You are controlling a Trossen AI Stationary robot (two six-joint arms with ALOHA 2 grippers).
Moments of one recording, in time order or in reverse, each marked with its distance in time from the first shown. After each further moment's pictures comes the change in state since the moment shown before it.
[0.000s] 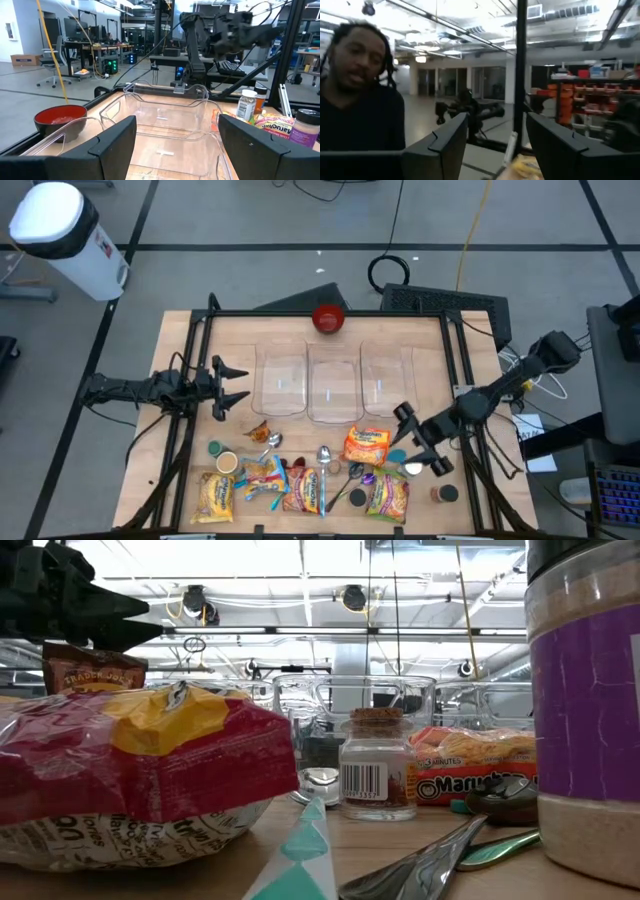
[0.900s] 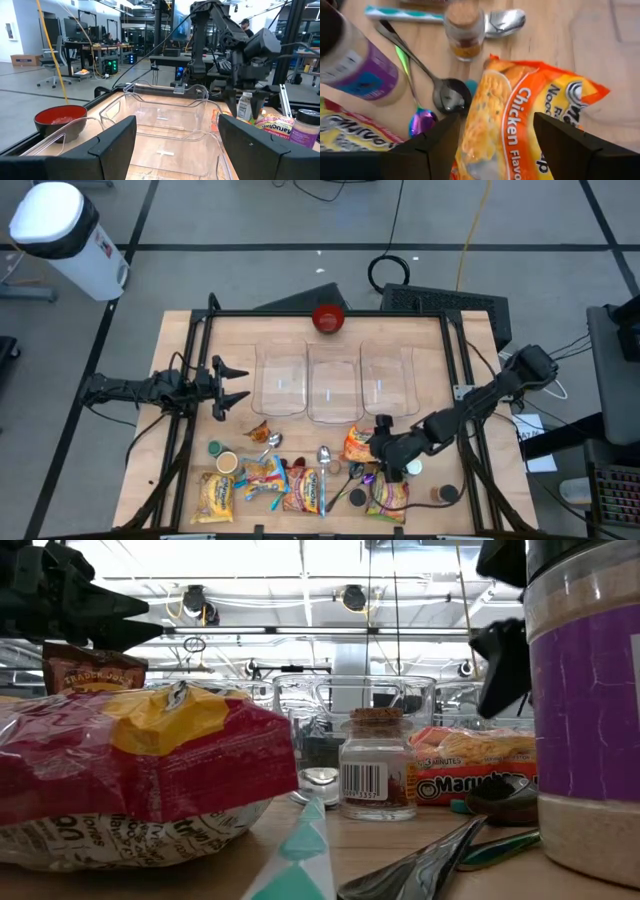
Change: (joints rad) left arm 0.000 0.000 0.000 -0.001 0.000 0.000; right arm -0.014 0.371 0.418 -1.323 0.282 0.351
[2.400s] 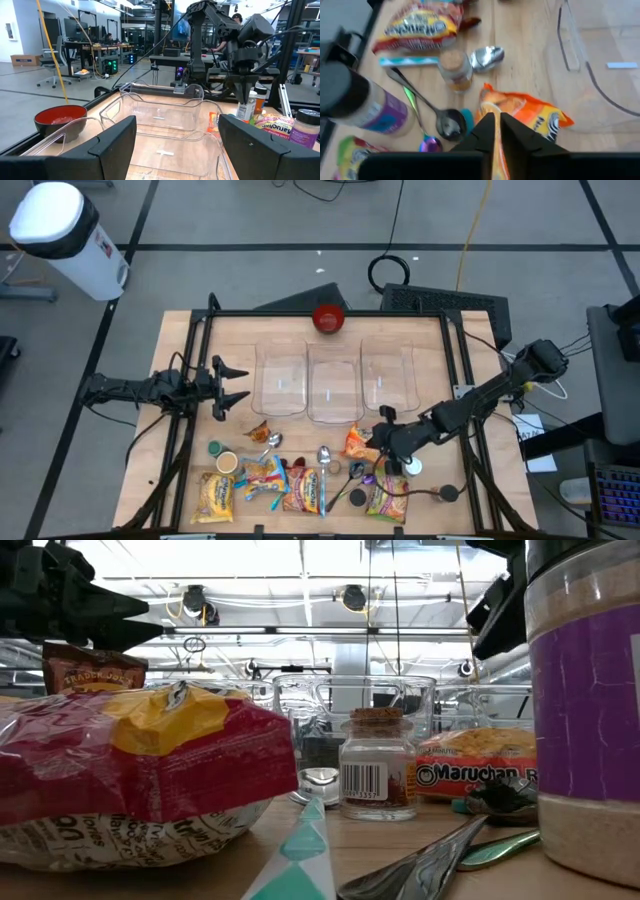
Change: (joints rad) left arm 0.000 0.000 0.000 0.000 0.000 0.000; right arm -0.042 -0.137 0.000 -0.005 0.002 0.069
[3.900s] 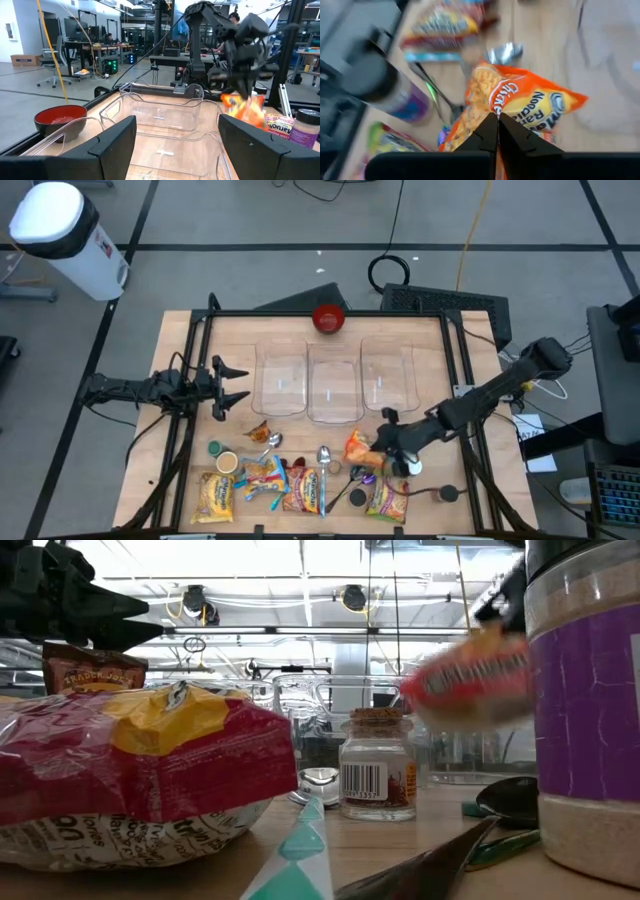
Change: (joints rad) left arm 0.000 0.000 0.000 0.000 0.000 0.000; right arm 0.007 -0.092 -0.053 0.034 -0.079 -0.033
